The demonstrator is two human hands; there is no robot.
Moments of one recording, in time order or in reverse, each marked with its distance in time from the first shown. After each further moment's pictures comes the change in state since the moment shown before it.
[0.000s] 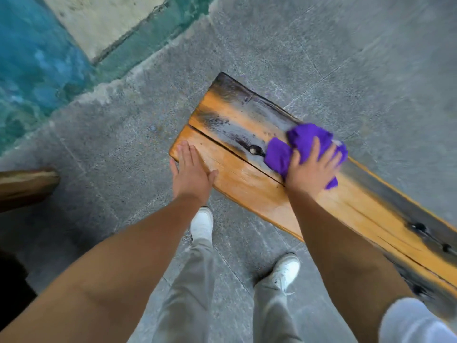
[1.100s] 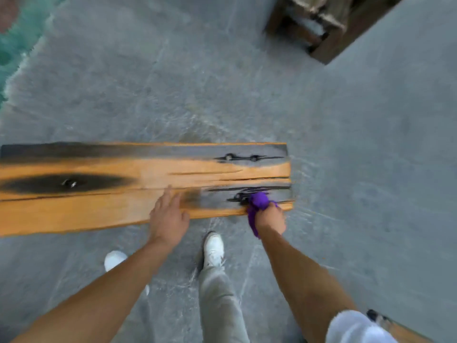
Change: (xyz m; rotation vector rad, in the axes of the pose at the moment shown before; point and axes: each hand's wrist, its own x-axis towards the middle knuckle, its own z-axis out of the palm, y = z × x) left_hand -0.258 0.313 0.012 -0.019 -0.171 0.575; right_hand -0.128 0.400 -0.224 0.214 -0.354 0.765
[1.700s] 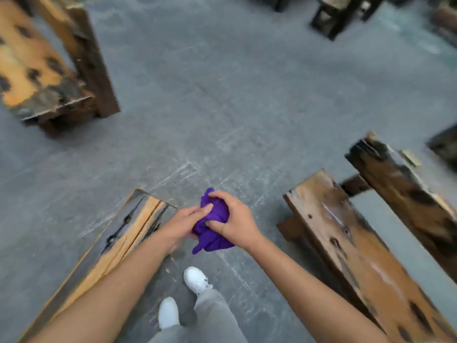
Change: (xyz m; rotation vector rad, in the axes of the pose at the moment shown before) left_hand -0.213 0.360 -0.044 -0.375 -1.033 0.355; right_hand -0.249 0.213 -0.232 0.810 0.452 -0.228
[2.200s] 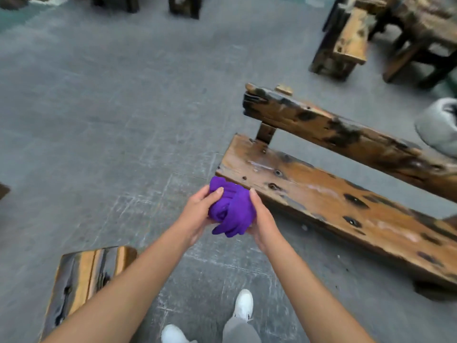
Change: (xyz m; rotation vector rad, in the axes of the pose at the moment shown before) left_hand -0.027 -0.005 0.263 0.105 -0.416 0.073; right_hand -0.204 0.114 -0.118 1.248 0.741 0.569
